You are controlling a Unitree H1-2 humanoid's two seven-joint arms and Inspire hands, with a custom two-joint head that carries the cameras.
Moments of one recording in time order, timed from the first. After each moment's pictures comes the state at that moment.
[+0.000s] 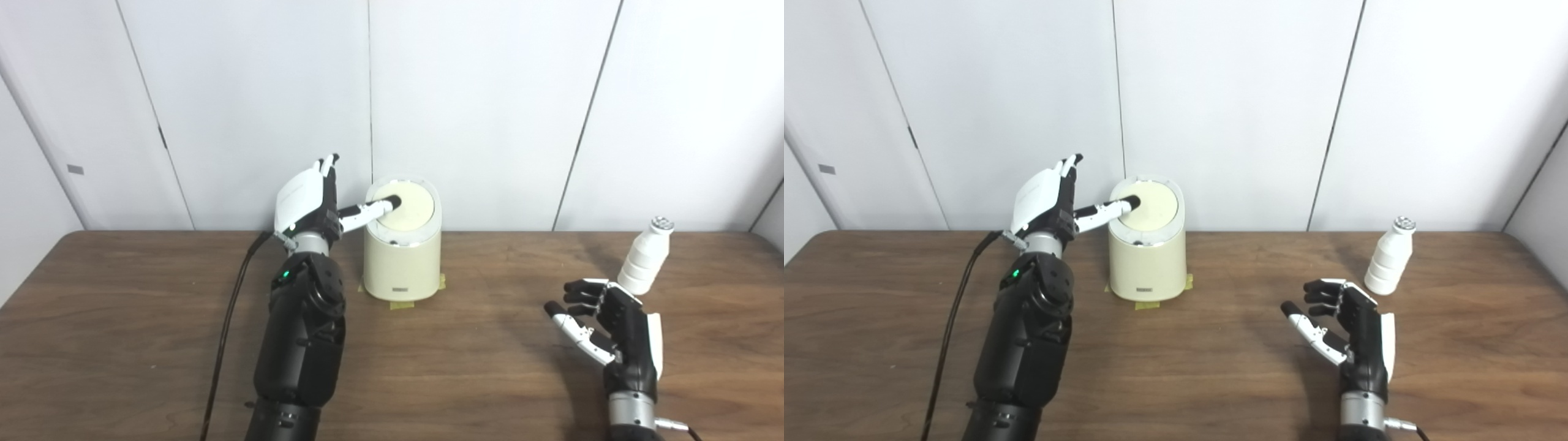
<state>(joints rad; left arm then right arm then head) -0.65 -0.10 0.03 0.16 1.09 0.47 -0.16 -0.13 -0.03 -0.12 0.08 -0.15 -0.17 -0.26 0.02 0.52</state>
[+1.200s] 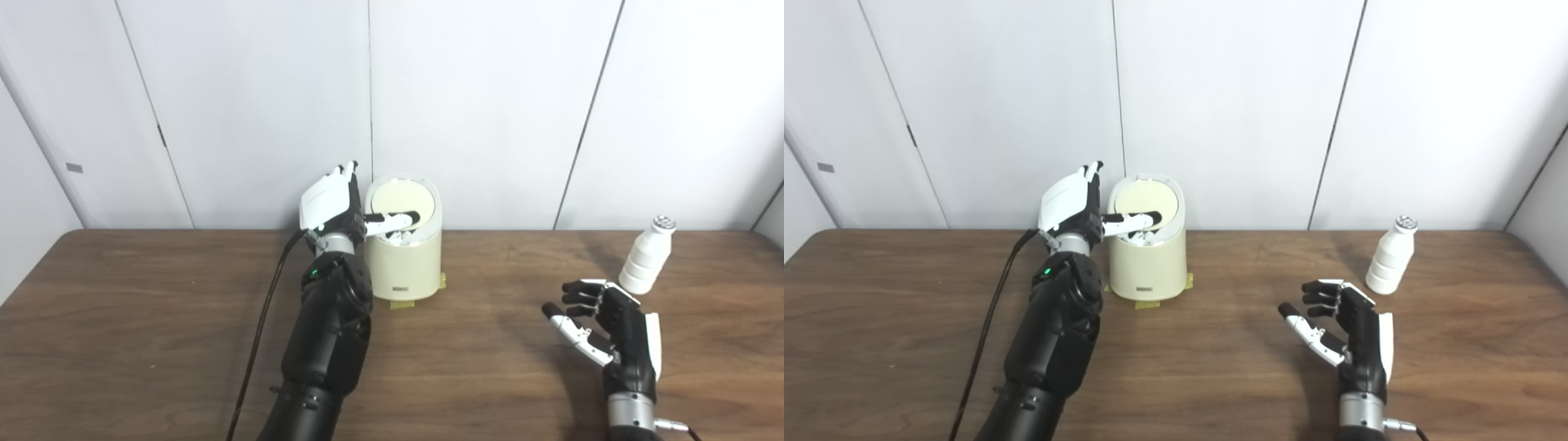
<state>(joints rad) -0.73 -0.12 -0.04 0.33 1.15 0.47 -0.09 -0.12 -0.03 -0.10 0.06 -0.17 -0.16 -0.27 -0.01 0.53</state>
